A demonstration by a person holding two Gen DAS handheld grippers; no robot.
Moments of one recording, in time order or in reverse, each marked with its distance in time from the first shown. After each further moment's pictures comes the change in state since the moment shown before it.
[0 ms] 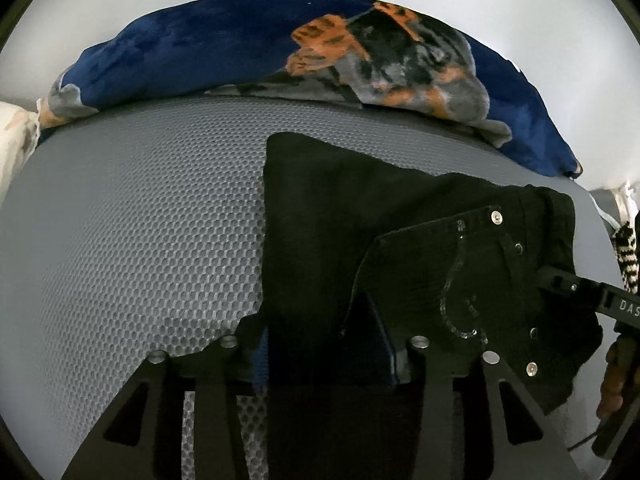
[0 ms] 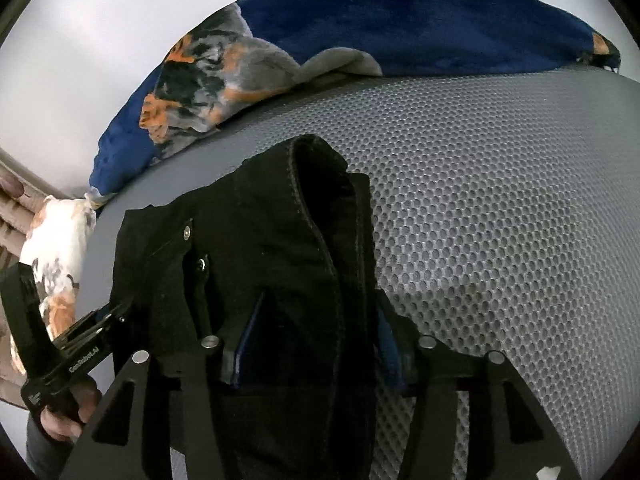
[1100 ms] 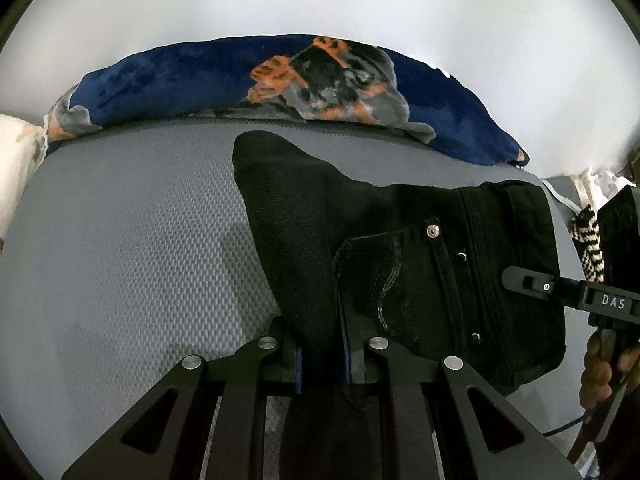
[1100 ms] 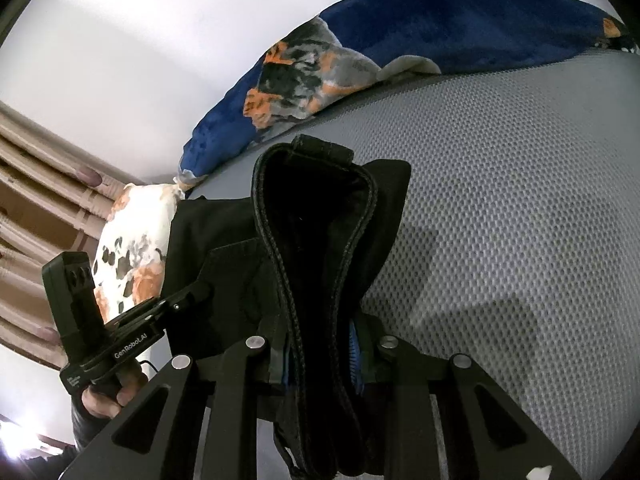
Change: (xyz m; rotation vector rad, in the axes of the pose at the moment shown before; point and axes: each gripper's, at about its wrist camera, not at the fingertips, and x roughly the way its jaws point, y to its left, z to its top) left arm -0.083 -0.032 -0.021 0.035 0.004 -0.086; right arm -0.064 0.015 -0.025 0.016 0.051 0.308
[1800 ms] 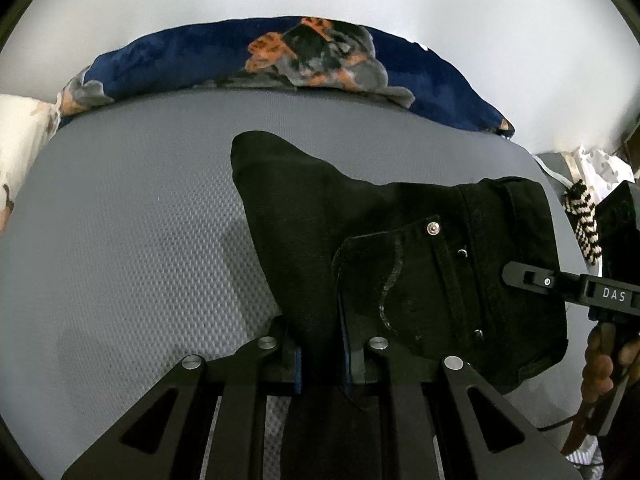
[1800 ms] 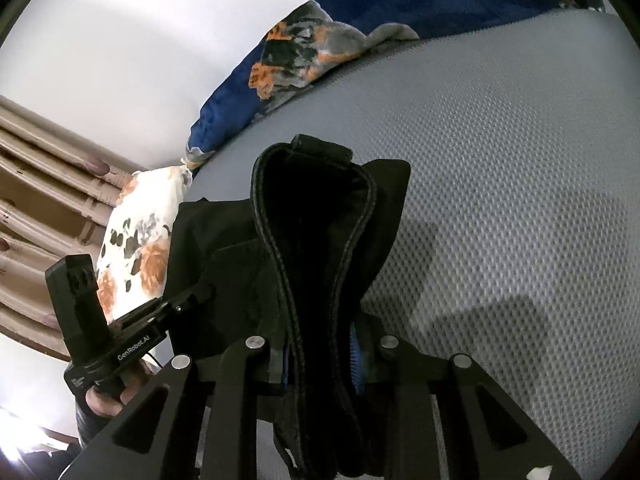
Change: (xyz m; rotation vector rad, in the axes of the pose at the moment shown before) left arm -0.033 -0.018 -0.066 0.011 0.026 0.003; right arm -0.015 0.005 -0.063 0.022 0.003 0.020
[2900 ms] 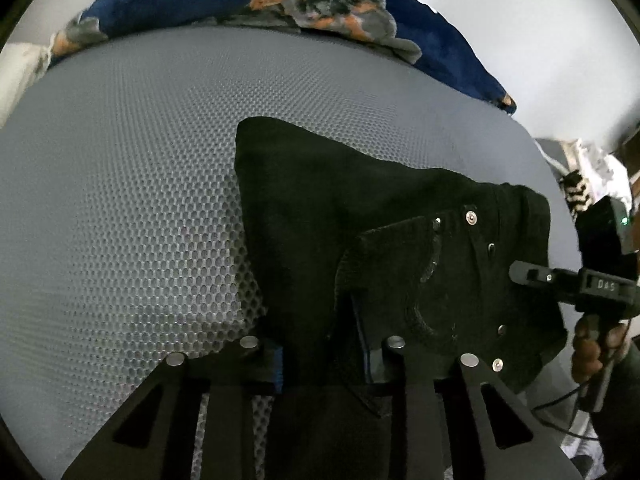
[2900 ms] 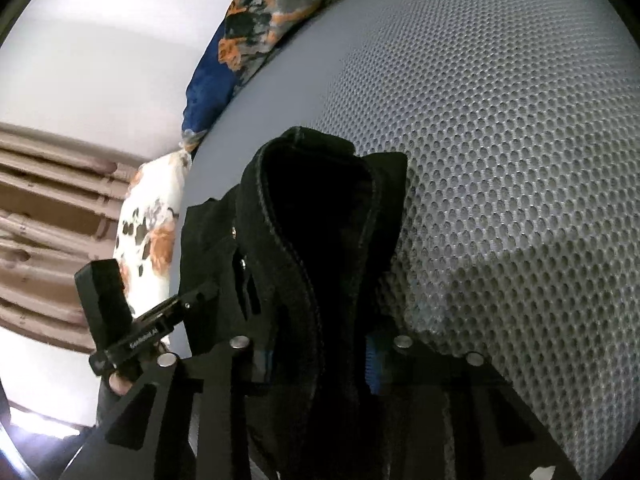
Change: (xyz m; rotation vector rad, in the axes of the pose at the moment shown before) left arm 0.032 0.001 -0.047 -0.054 0.101 -0.051; right arm -0.005 -0.077 -0.060 0.117 0.068 0.085
